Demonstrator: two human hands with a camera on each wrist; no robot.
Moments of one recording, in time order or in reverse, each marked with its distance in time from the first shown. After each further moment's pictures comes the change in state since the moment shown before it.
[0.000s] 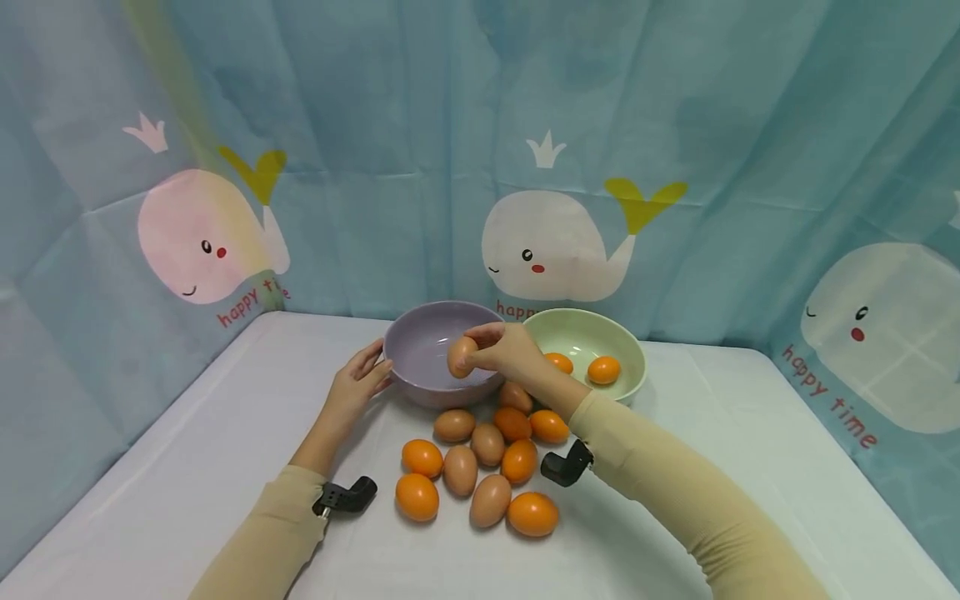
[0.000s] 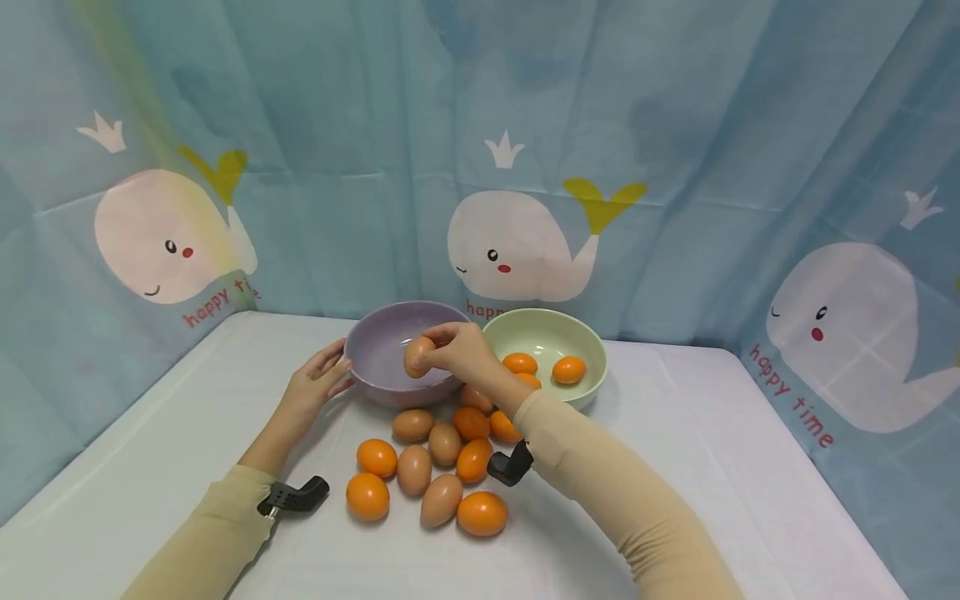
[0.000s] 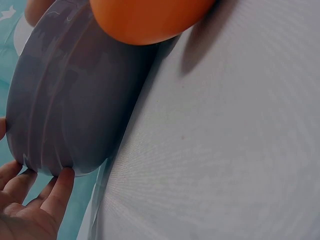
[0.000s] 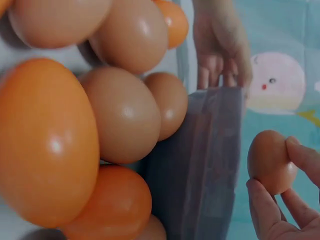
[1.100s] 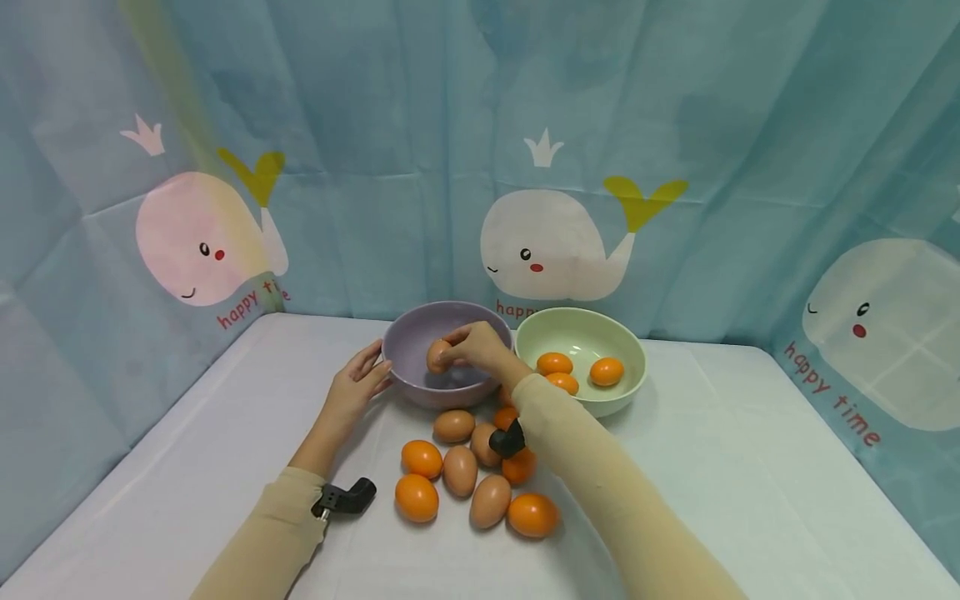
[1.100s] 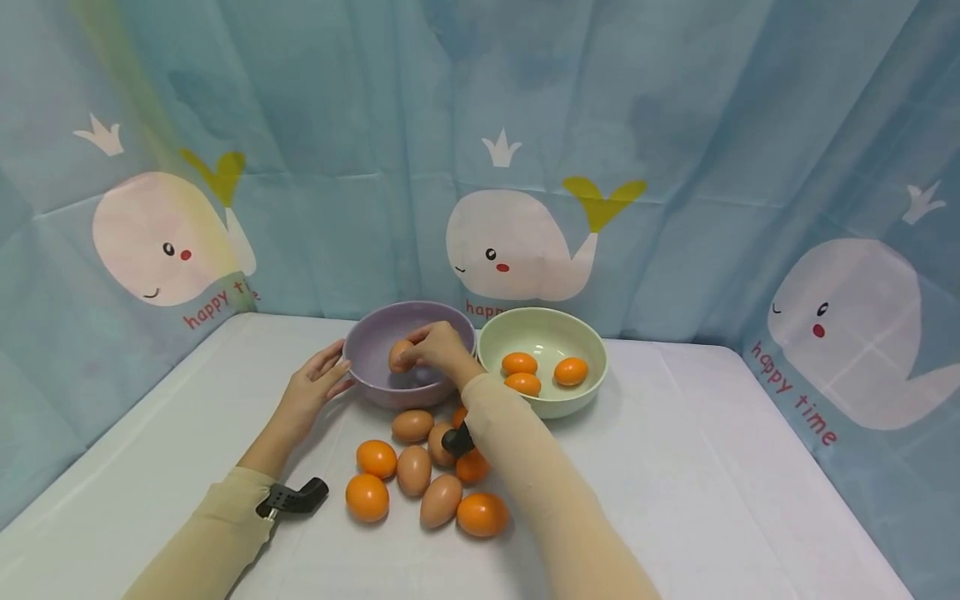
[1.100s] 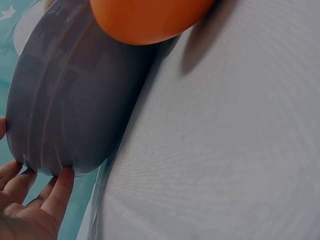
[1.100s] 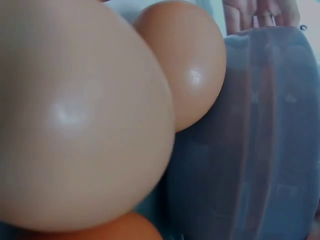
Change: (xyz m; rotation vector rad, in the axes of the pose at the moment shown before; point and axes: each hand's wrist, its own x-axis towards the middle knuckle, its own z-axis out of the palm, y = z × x) left_hand 0.000 -0.002 0.001 0.002 0.008 -0.016; right_hand 0.054 0.018 0.034 -0.006 -0.044 0.066
